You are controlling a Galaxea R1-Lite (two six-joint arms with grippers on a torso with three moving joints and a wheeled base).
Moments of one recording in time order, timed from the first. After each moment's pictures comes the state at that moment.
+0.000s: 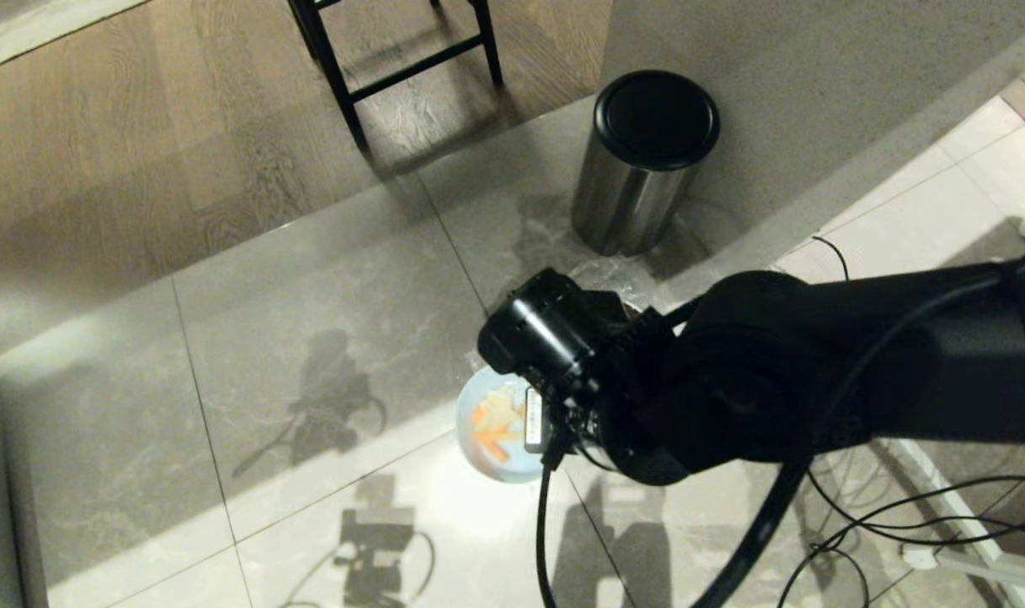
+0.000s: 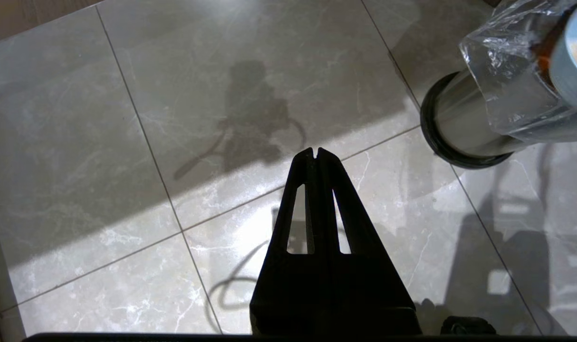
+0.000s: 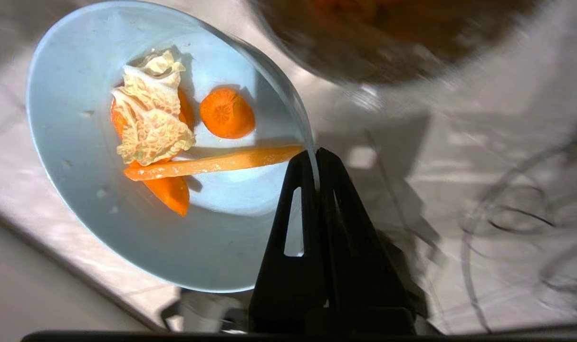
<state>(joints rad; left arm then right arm) 0.00 0.00 0.00 0.00 0.02 -0.05 0.99 2.00 -1.58 0.51 -0.54 0.76</state>
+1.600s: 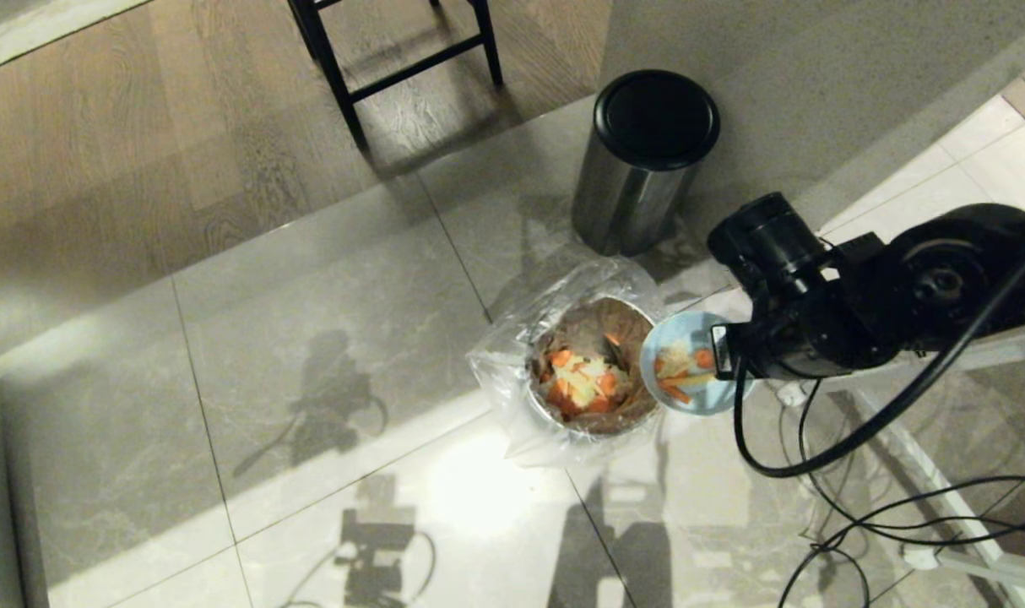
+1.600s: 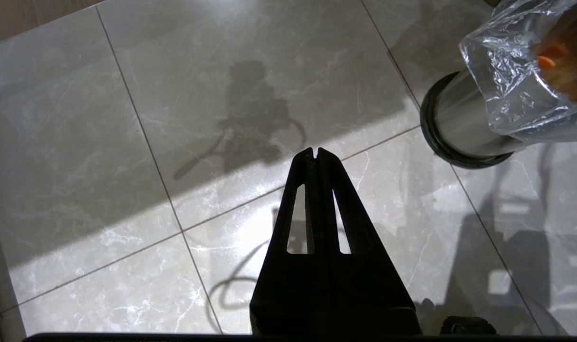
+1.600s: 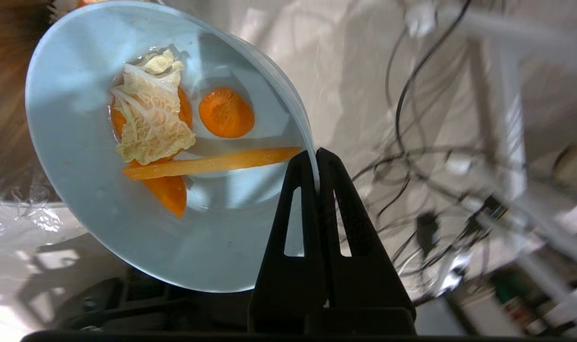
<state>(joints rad) 0.00 0.00 0.00 0.00 0.02 -0.05 0.56 1.81 -1.40 0.48 -0.57 0.38</state>
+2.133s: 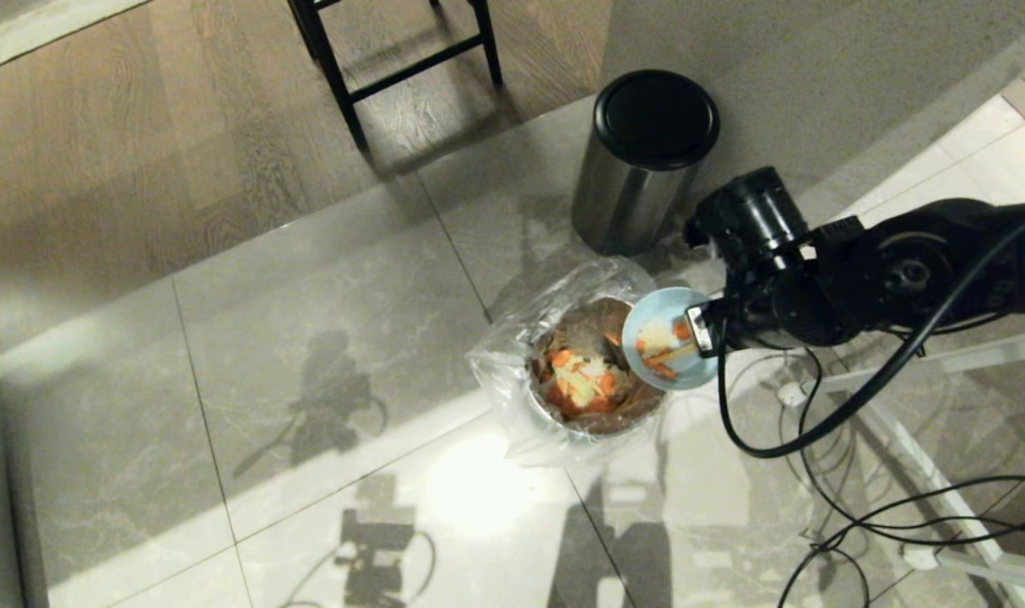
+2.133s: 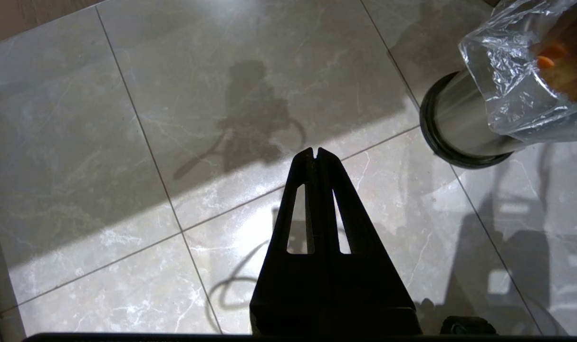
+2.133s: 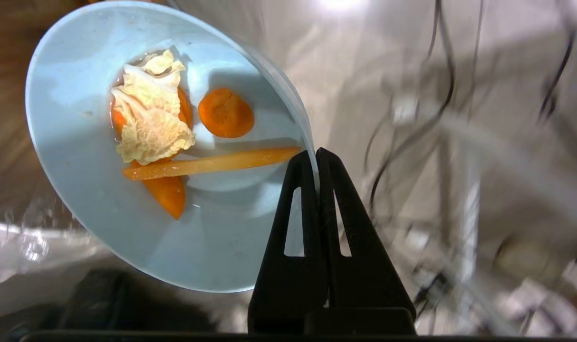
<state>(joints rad) 0.00 0.00 0.00 0.00 0.02 -0.05 0.56 1.85 -1.45 0.32 -0.58 0.08</state>
